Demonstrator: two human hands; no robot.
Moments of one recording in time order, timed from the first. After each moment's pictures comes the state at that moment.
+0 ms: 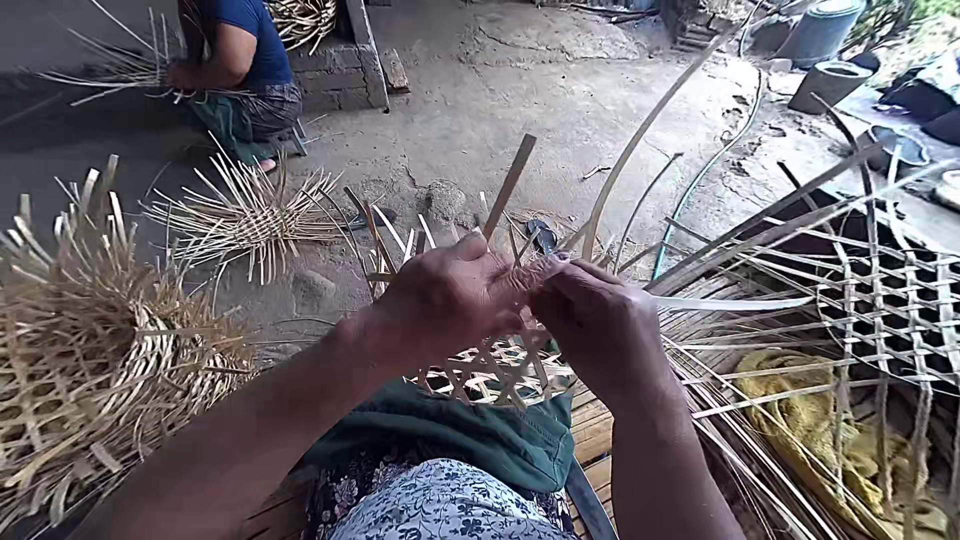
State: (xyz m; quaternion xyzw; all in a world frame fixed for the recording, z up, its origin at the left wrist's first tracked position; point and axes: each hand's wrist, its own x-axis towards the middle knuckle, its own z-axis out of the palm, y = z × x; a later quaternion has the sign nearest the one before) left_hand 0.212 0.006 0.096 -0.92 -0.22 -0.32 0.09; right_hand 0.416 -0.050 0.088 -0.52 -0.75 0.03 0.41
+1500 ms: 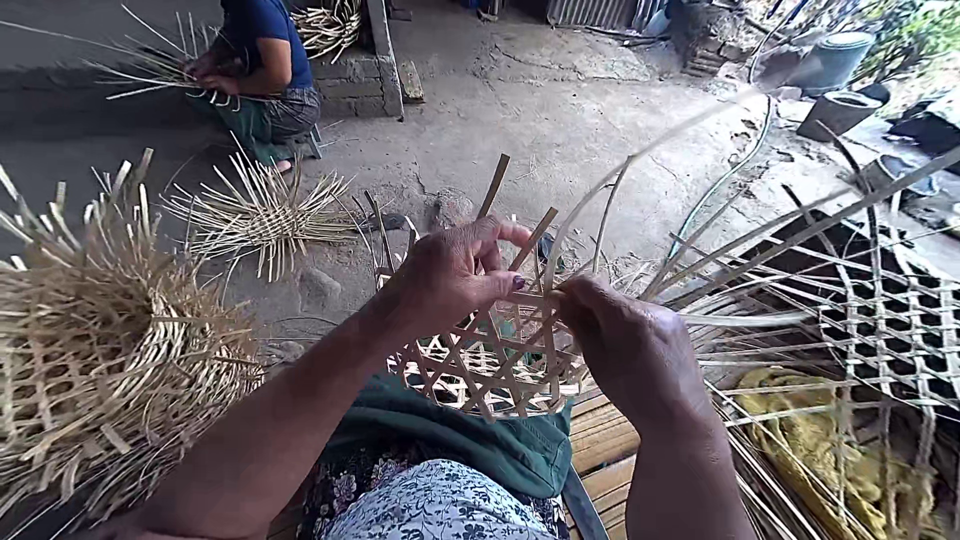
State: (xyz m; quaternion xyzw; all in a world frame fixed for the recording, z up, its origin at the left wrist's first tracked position) left_hand 0.209 0.005 0.112 -0.79 -0.35 -0.37 -0.34; right_hand 0.428 -0.062 0.096 -0.55 -0.76 -0.03 0.34
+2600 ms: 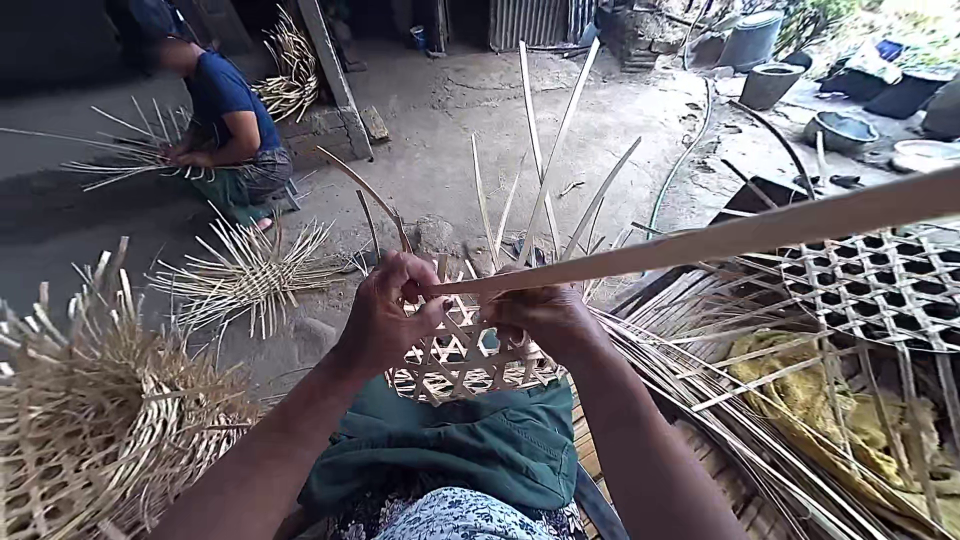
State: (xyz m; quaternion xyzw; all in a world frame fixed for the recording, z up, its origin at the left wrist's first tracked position) left_hand 0.192 0.019 0.076 -0.79 -0.27 -0.50 -0.22; right_hand 0.424 -0.019 0.076 -0.34 -0.61 0.52 0.49
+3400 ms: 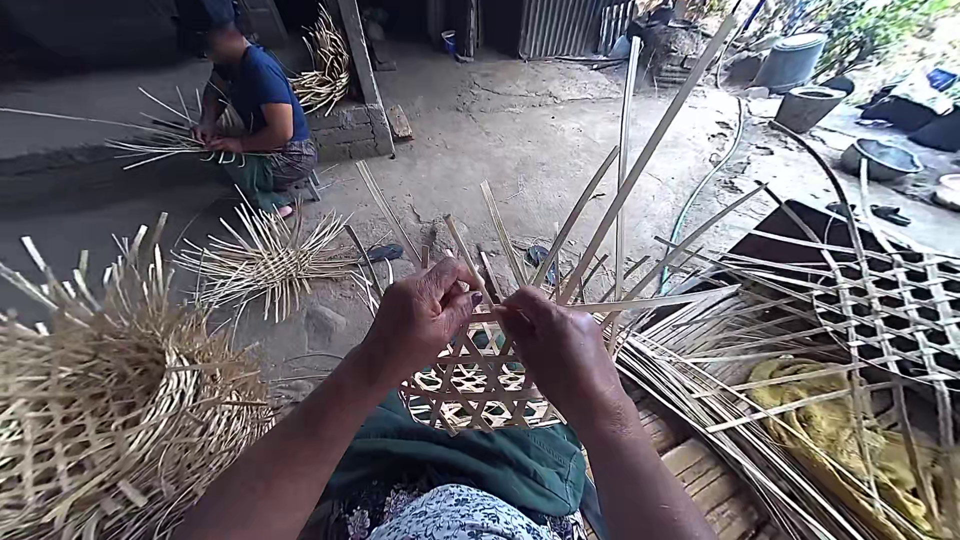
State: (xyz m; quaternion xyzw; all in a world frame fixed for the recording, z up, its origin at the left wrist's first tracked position) left_hand 0.197 0.002 0.087 -0.82 -0.37 -0.42 -0.16; right_hand 0.387 -0.053 0.082 -0.59 -0.71 0.08 0.38
